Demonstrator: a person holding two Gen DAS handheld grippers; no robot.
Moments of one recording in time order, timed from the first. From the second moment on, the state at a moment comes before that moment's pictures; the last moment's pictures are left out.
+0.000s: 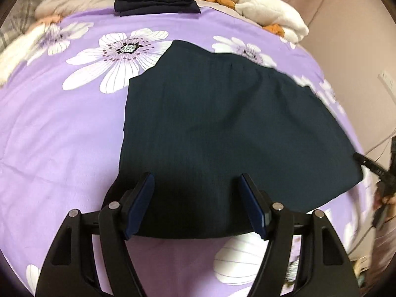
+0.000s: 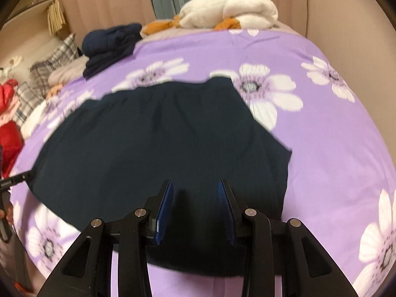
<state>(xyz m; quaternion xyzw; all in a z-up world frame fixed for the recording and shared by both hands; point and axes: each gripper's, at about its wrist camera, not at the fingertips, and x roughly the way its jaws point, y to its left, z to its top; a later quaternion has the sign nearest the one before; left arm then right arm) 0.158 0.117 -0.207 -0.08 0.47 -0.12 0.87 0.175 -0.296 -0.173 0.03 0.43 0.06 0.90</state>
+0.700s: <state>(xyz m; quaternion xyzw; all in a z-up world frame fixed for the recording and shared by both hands) 0.138 0.109 -0.207 -0.05 0.46 -0.10 0.88 0.134 -0.316 -0.191 0.07 0.43 0.02 0.90</state>
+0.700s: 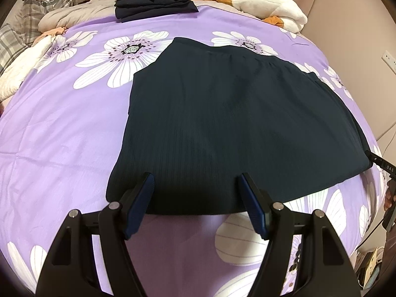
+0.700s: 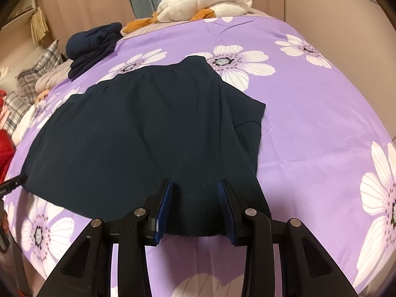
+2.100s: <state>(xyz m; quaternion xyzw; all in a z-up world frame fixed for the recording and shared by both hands) 0.153 -0.011 -0.210 0.03 0.44 -0.13 0.89 0.161 -0.180 -0.199 0.00 0.40 0.11 0.91</state>
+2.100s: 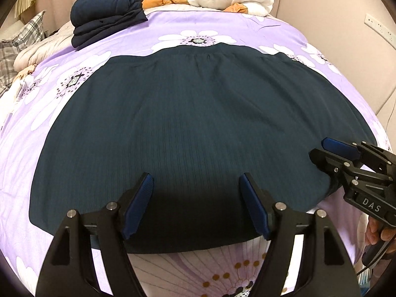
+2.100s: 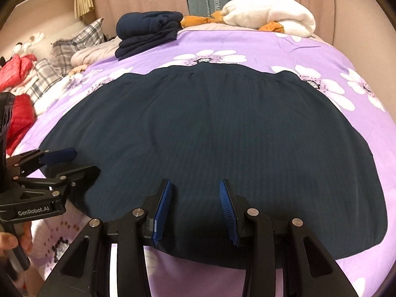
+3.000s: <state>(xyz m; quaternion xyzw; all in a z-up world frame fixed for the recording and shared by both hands) 0.142 -0.005 -0.210 0.03 0.44 -0.13 0.89 0.149 -0.185 -0.197 0.00 0.39 0.11 0.92</state>
